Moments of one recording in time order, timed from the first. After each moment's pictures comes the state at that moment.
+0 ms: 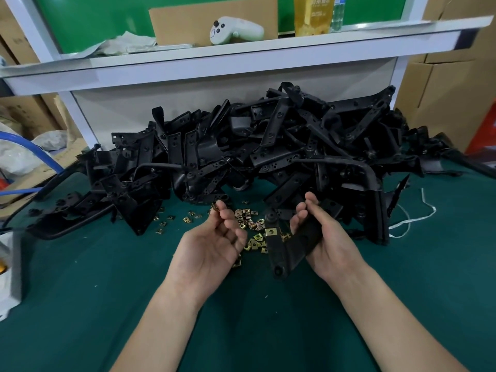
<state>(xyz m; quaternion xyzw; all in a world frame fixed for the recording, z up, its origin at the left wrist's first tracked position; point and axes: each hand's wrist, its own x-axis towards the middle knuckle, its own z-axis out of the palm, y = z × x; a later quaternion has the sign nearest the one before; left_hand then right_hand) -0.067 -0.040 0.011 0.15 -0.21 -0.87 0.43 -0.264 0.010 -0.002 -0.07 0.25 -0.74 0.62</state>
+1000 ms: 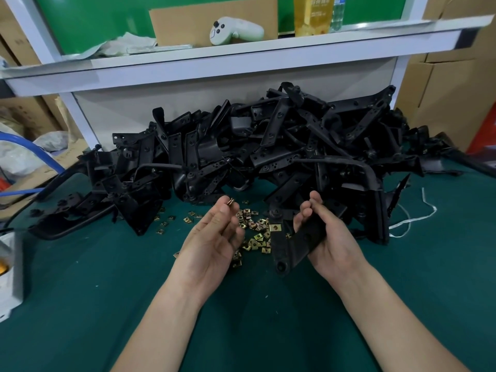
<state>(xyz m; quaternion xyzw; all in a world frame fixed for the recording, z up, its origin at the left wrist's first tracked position) -0.072 -0.036 0.016 0.23 -0.30 -0.79 0.48 -0.267 0.010 -0.004 -0.07 0.23 -0.76 0.61</state>
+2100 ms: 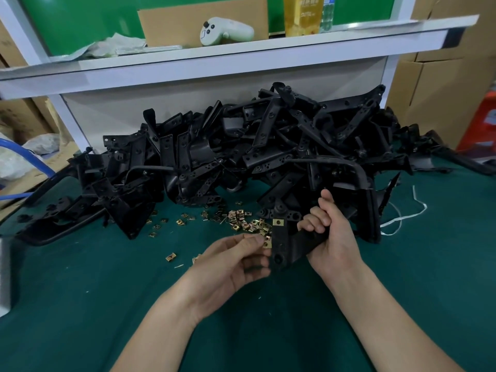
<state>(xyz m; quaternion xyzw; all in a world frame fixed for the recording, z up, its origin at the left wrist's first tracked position) -0.082 -0.012 0.020 0.29 -0.45 -0.80 0.27 -0.274 0.008 -0.006 -0.04 0.23 -0.82 0.52</state>
